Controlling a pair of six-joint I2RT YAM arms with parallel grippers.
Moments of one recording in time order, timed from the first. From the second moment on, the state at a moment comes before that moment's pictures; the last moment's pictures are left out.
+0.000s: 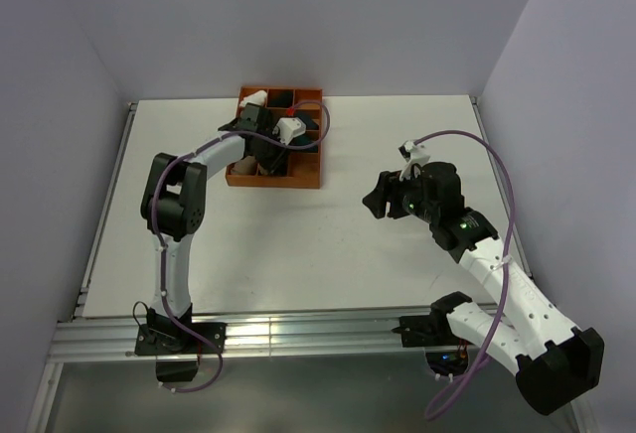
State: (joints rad) left arm -0.36 2.16 1.62 -0.41 0.36 0.44; right arm 0.37 0.88 0.75 -0.35 -0.22 0.29
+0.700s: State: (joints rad) left arm -0.36 2.12 1.60 -0.44 0.29 0.42; right arm 0.37 0.88 0.75 -0.35 -0.24 0.28
